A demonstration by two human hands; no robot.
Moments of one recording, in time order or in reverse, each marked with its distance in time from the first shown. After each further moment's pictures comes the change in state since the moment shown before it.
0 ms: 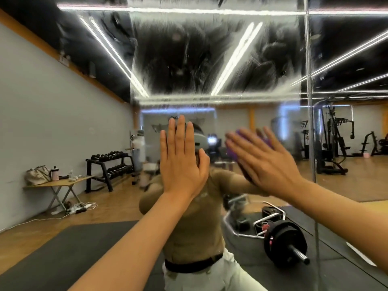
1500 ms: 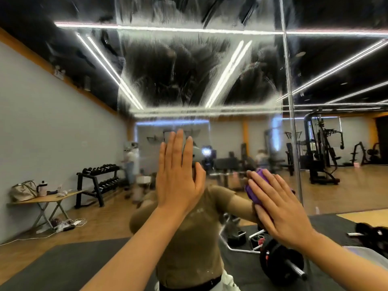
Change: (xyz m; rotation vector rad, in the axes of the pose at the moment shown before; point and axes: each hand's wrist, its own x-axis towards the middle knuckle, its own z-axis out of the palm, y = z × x) left_hand 0.003 0.016 -0.001 -0.029 -0.057 0.042; right_hand -0.092 -0.009 0.004 0.194 -0.027 0.180
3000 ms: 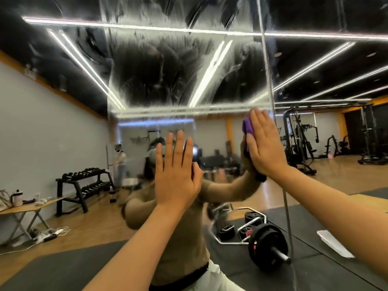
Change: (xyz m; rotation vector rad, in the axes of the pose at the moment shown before) left_hand -0.005 0.004 0.013 0.033 -0.028 0.100; right_hand 0.101 0.044 -0.021 0.080 0.134 0.387
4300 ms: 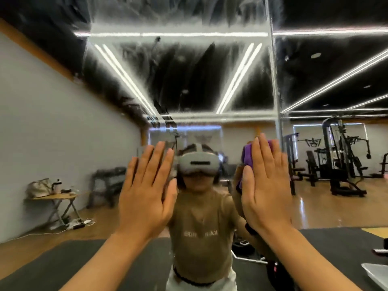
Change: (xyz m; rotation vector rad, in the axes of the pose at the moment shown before) left_hand -0.081 0.020 0.002 0.092 -0.031 -0.006; right_hand -0.126 -0.009 0.026 0.084 0.146 0.073
